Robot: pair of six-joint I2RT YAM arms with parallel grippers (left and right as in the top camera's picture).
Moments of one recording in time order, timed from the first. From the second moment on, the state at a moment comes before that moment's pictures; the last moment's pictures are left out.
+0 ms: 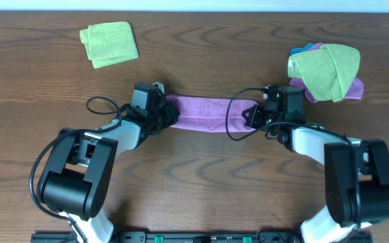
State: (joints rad) left arm -0.29 1.86 0.80 0.17 0.40 -0.72; right arm 0.11 1.78 0.72 0.17 -0.45 0.47
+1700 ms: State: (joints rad) left arm -0.15 1.65 0.86 -0.07 0.44 -0.60; right arm 0.52 1.81 1.05 0.09 -0.27 0.49
